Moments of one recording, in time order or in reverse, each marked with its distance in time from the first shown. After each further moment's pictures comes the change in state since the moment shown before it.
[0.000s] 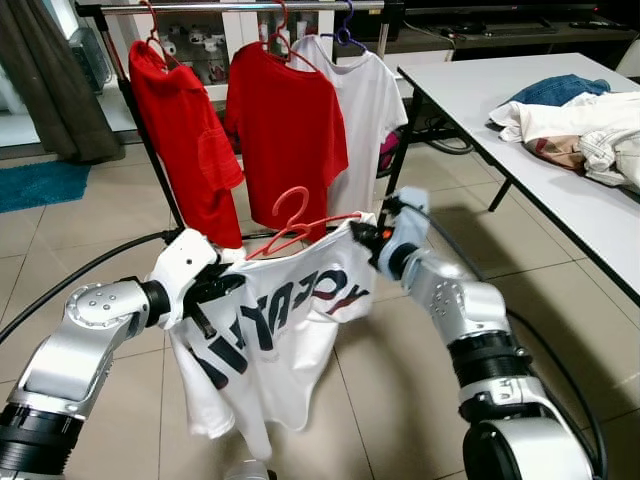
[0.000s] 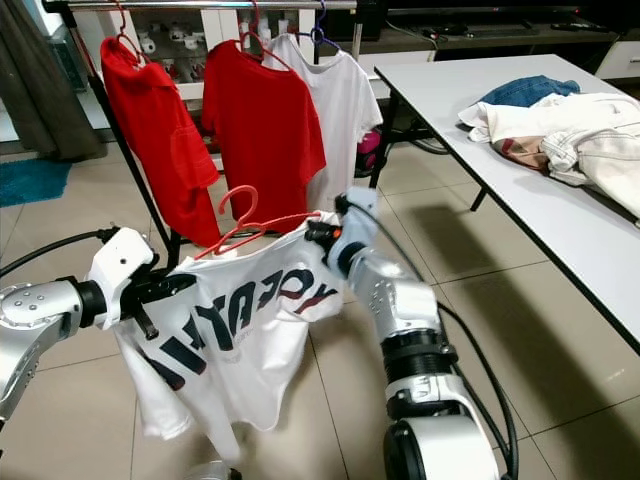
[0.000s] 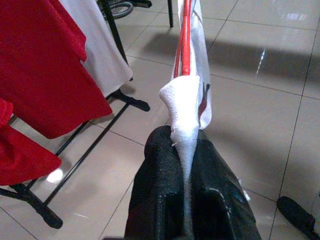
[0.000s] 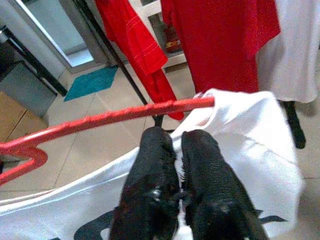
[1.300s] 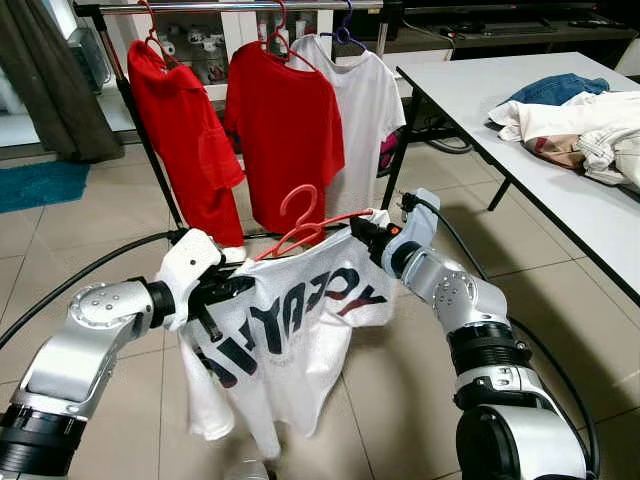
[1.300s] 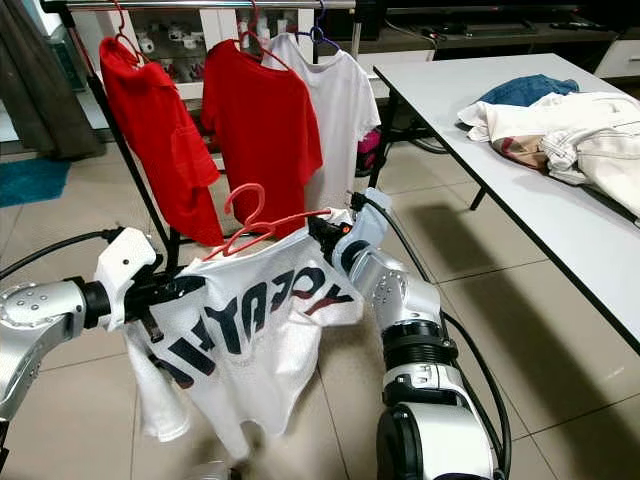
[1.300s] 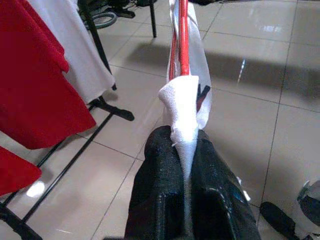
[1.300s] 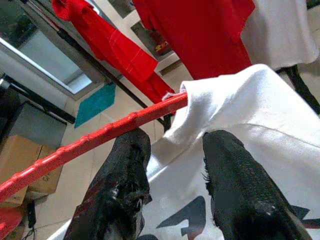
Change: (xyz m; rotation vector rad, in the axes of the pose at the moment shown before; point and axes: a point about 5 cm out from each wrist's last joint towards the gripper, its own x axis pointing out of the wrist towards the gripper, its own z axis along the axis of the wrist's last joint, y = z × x) left arm 0.002 -0.007 0.005 -0.019 -0.040 -0.070; right arm 0.004 -0.010 0.001 0.246 -0.005 -0.064
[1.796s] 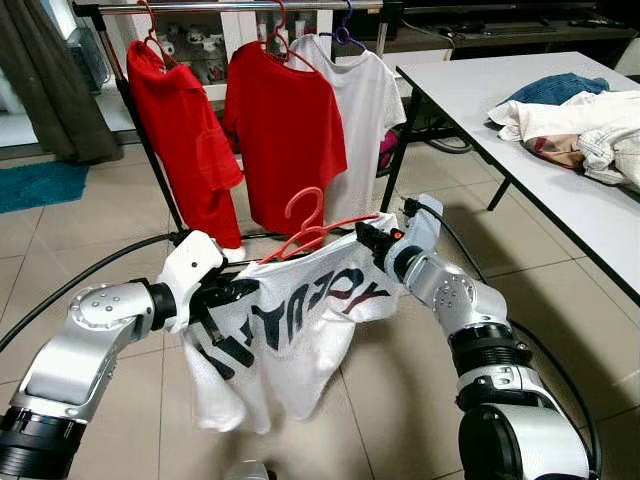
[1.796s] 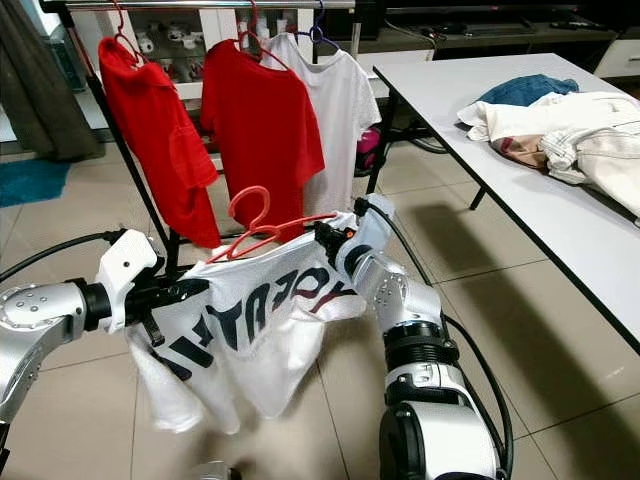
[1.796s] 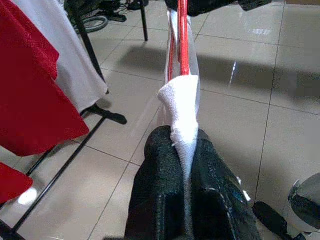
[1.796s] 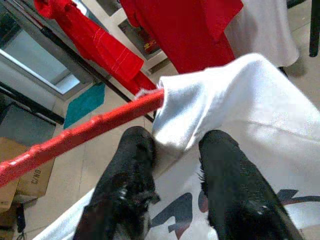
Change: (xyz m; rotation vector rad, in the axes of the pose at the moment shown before) left arm 0.000 -0.004 0.002 0.002 -0.013 -0.033; right arm 0.001 -0.008 -0.003 0.000 0.005 -0.045
